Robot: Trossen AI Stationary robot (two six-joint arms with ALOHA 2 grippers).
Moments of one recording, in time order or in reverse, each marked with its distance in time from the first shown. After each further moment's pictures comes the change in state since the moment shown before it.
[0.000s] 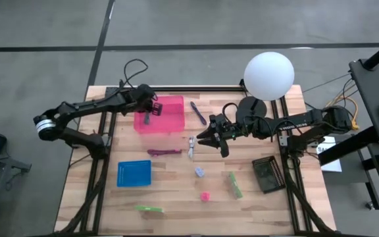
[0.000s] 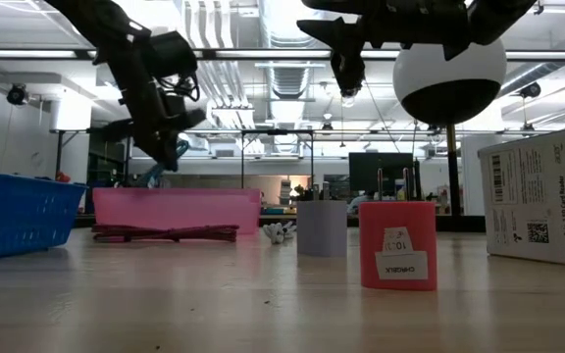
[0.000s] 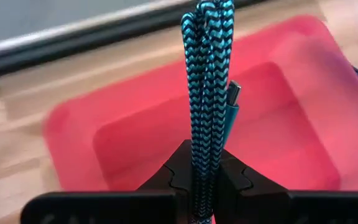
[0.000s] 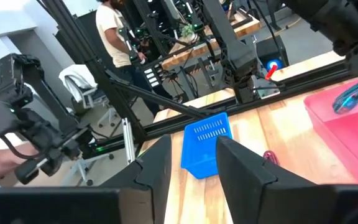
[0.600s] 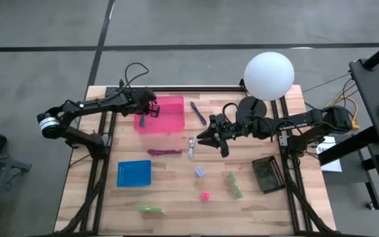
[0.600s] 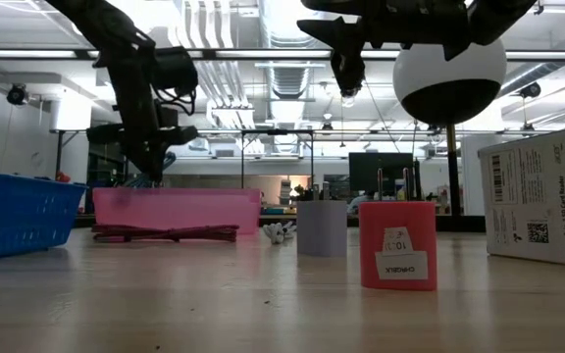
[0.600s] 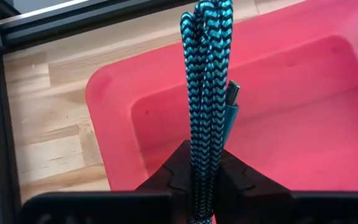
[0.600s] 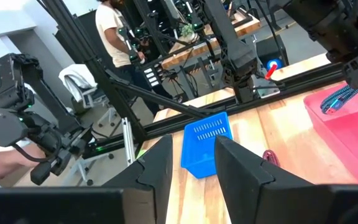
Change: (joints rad) left arm 0.004 0.048 0.000 -0.110 -0.065 -0.072; right arm 0.000 0.000 0.000 -0.001 0.000 0.000
